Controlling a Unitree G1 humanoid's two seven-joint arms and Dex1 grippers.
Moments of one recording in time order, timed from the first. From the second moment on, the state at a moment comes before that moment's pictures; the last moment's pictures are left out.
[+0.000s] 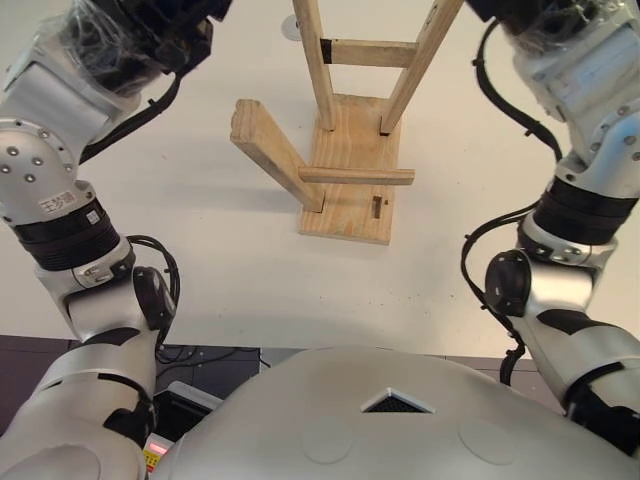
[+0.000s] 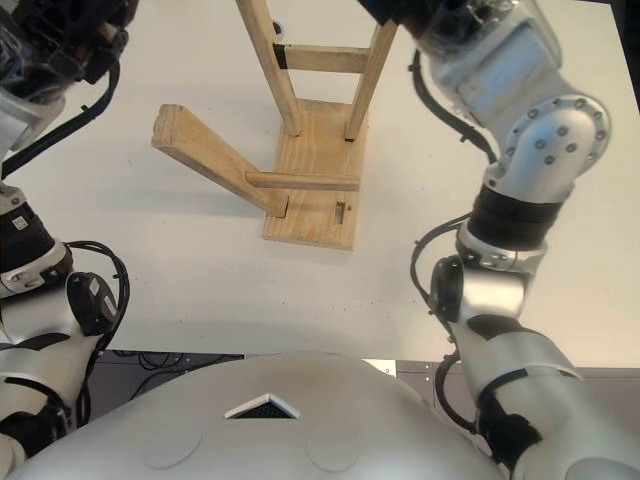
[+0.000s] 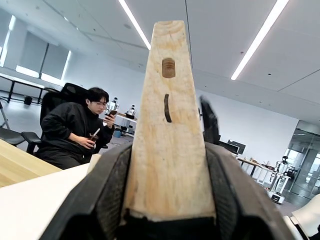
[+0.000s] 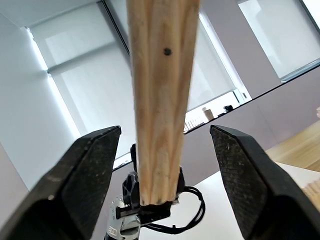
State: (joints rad) left arm -0.52 0.46 0.30 -0.21 -1.27 0.94 -0.71; right arm -0.66 -0.20 -0.20 -0.19 1.35 0.85 0.36
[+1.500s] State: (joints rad) left arm -0.28 0.51 0.38 -0.10 -1.28 0.91 -0.58; right arm -0.10 -0.49 -0.17 -0.22 0.87 0.65 0.77
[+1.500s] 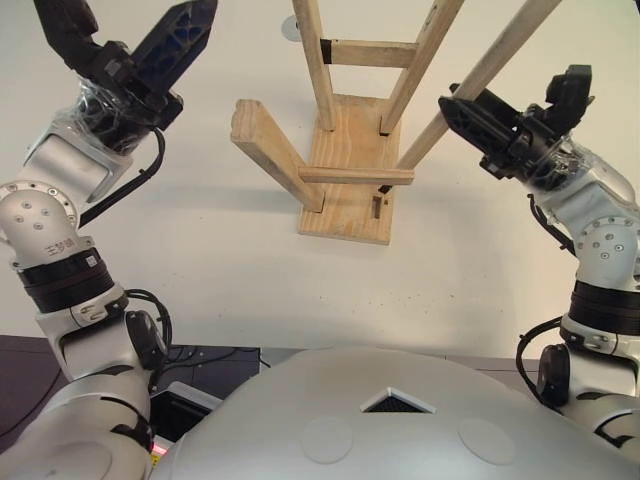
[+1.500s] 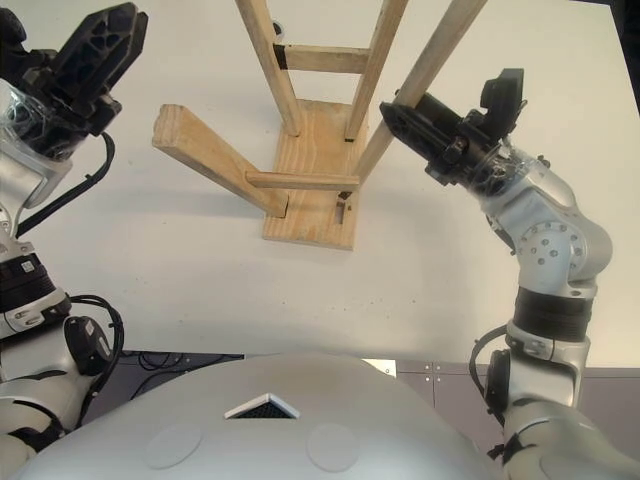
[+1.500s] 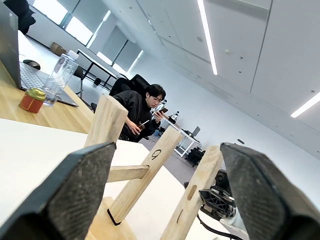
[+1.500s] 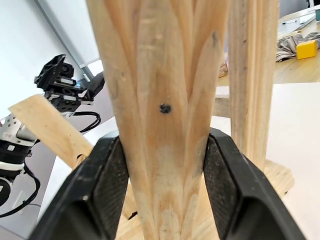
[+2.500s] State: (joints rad) left arm -0.26 0.46 0.37 -0.09 -1.20 0.89 -0.58; right arm -0.09 -0.72 0.06 -0.09 0.60 0.19 1.16
